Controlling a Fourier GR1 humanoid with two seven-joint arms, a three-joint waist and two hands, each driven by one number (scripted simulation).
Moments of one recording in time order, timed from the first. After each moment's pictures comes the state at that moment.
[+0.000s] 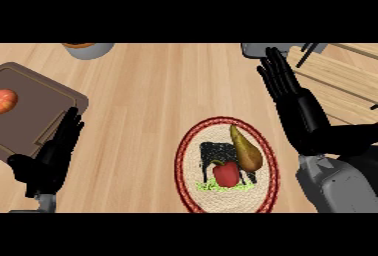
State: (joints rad) left arm 0.02 0.33 -0.09 -1.55 0.18 0.17 0.02; right arm -0.37 -0.28 0.27 -1.70 -0.27 -0.21 0.09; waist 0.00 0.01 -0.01
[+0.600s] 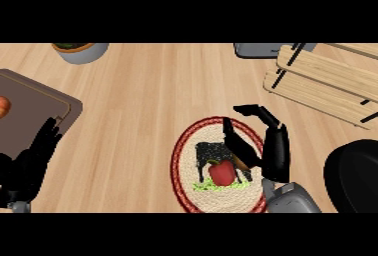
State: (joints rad) left arm 0.06 0.41 0.00 -1.46 0.20 0.11 0.06; right arm -0.21 -0.14 0.43 -1.55 0.33 -0.73 0.03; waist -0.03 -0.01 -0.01
